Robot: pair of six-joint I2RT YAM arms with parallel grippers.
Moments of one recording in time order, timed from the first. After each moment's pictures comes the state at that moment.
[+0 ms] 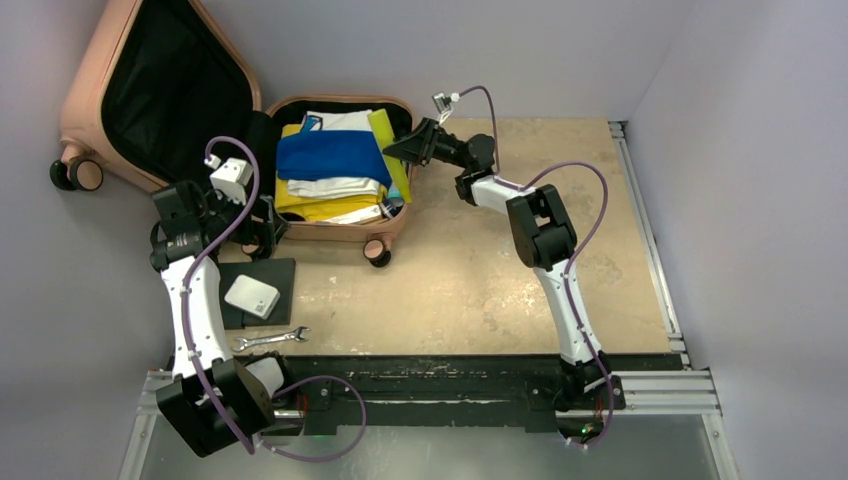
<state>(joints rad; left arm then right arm) 0.44 1.08 0.98 -0.61 0.71 0.35 0.44 2.50 1.84 1.24 -0.91 1.26</state>
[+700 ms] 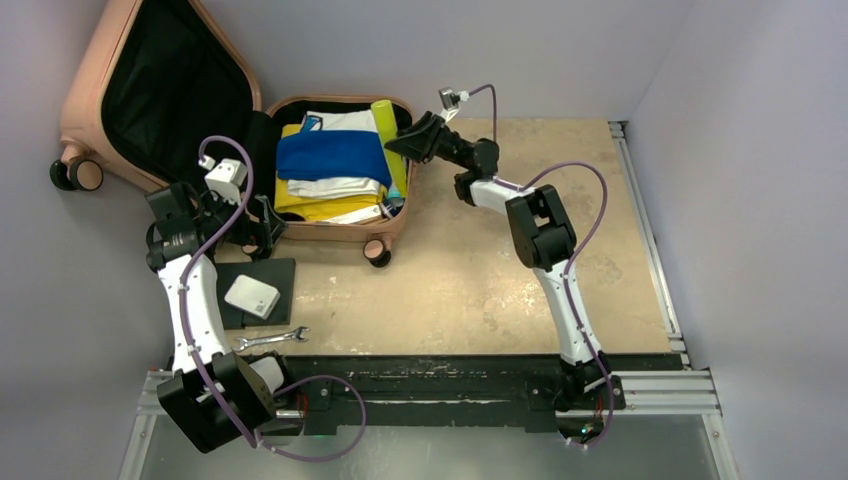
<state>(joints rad) 0.48 1.10 0.98 -0.61 0.76 0.35 0.44 2.49 1.84 1.46 -0.85 1.33</state>
